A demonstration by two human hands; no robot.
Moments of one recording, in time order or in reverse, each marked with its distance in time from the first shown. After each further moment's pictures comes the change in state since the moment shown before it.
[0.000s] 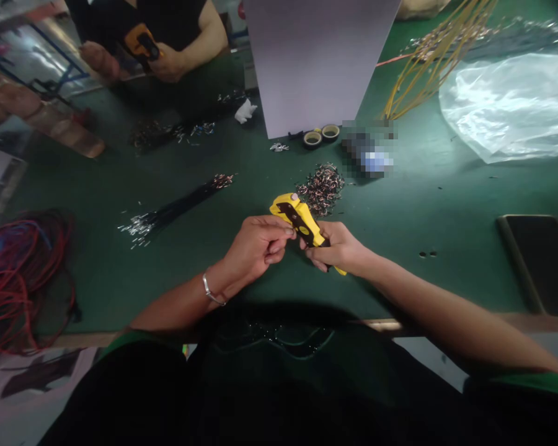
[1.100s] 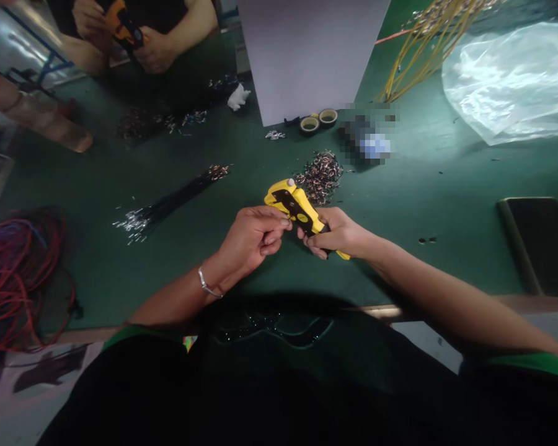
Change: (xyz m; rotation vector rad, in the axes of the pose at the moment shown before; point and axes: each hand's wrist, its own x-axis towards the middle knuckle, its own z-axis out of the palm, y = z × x) left_hand 0.002 -0.003 -0.004 0.002 -0.007 0.016; right_hand 0.004 0.000 -0.012 0.067 -0.155 -0.024
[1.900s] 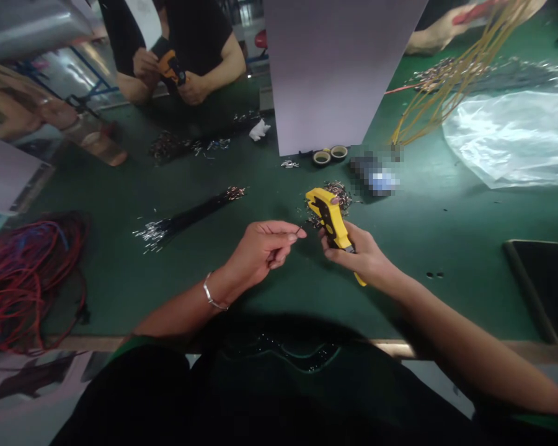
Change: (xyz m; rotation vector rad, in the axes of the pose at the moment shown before) left_hand -0.006 0.016 -0.009 0.052 -0.041 0.076; right_hand -0.008 -0.014 -0.002 -0.382 0.380 -0.095
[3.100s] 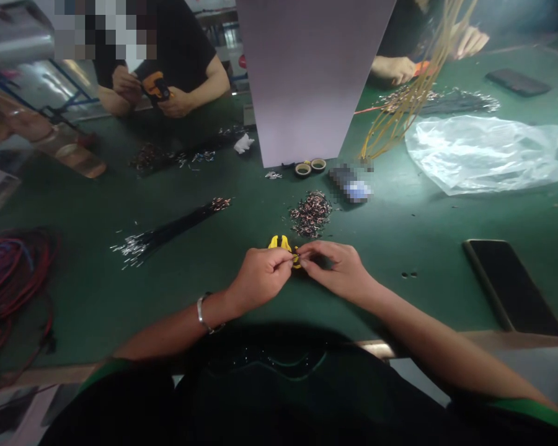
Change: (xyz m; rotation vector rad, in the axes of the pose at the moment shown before) left_hand -0.006 -0.019 0.011 0.990 0.025 0.617; right_hand -0.010 -0.006 0.017 -0.337 0.137 -0.288
